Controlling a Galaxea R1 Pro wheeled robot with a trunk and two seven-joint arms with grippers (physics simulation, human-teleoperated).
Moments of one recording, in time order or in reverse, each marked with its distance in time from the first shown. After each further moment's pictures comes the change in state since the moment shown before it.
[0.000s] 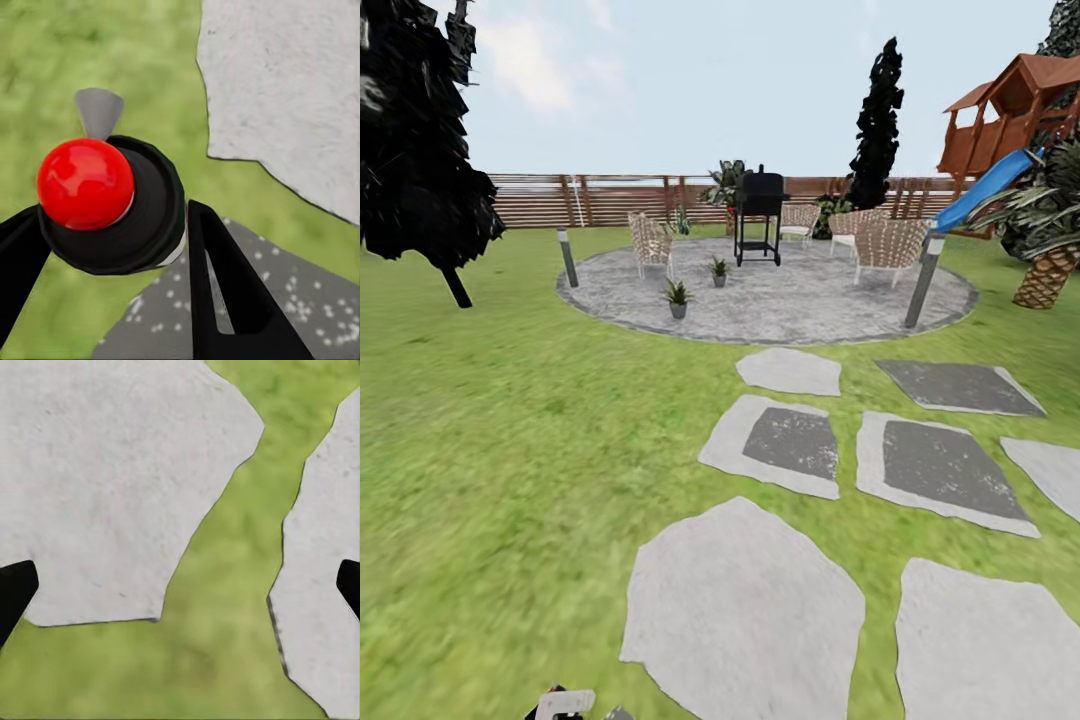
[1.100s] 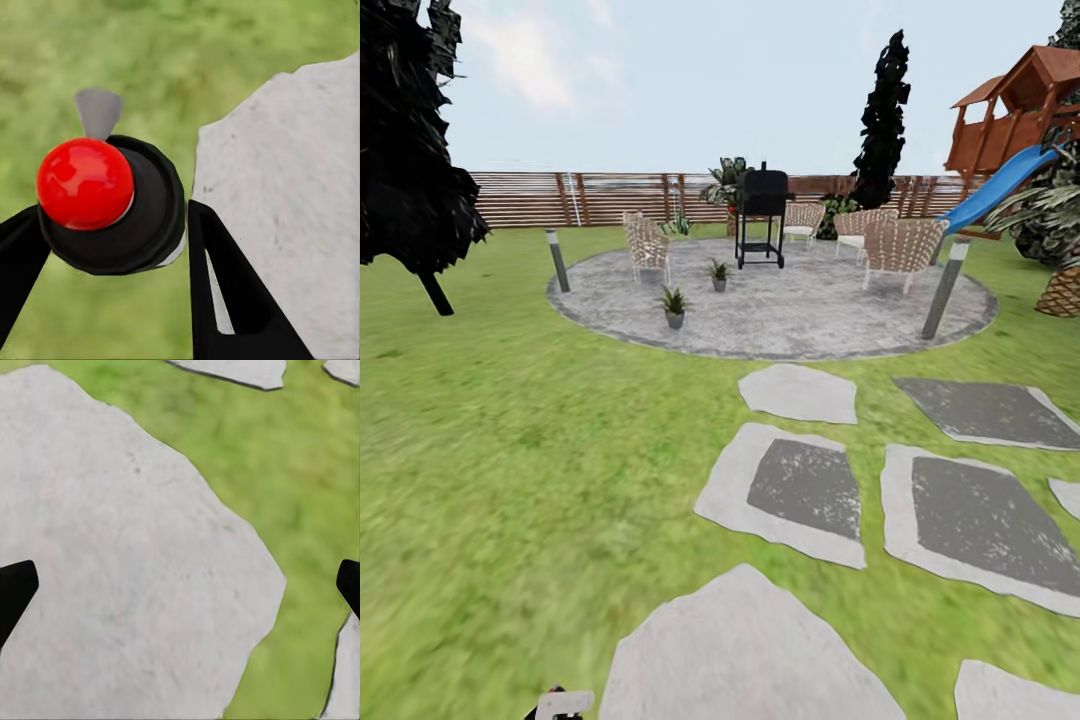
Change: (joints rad) left arm 0.000 0.001 0.000 0.002 0.000 0.000 0.000; right arm 0.000 0.000 0.000 0.000 0.000 0.000 0.000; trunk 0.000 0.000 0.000
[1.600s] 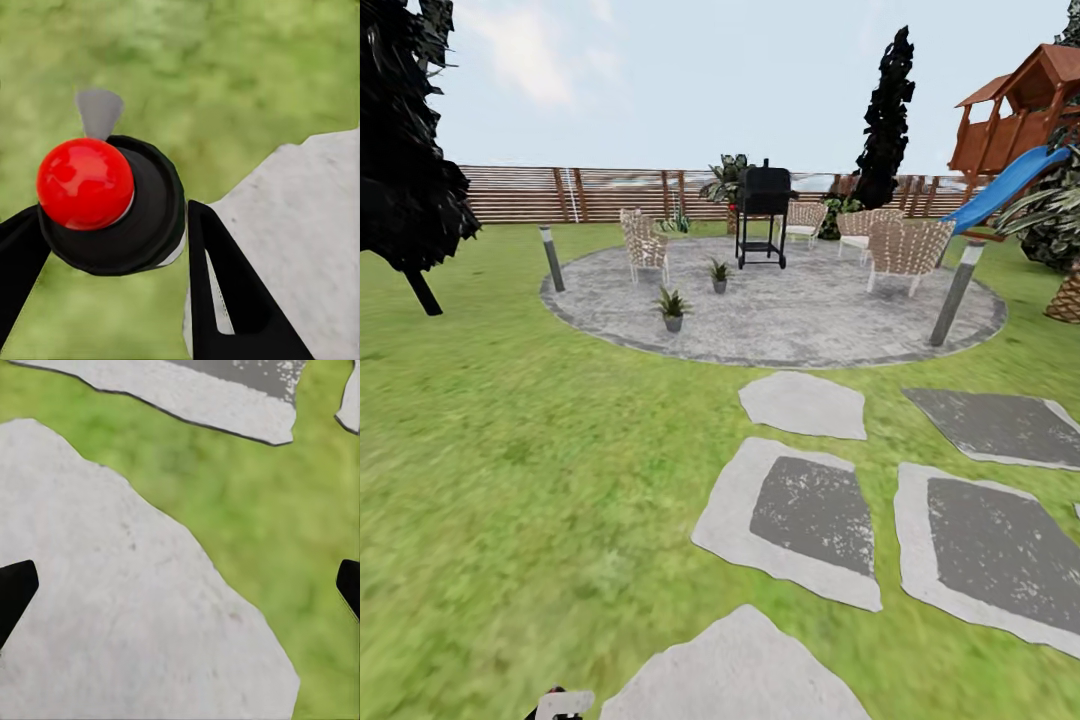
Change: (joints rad) left arm 0.000 0.000 -0.001 0.001 0.000 0.001 0.000; right arm 0.000 0.001 0.000 0.000 0.000 0.000 0.000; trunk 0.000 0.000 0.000
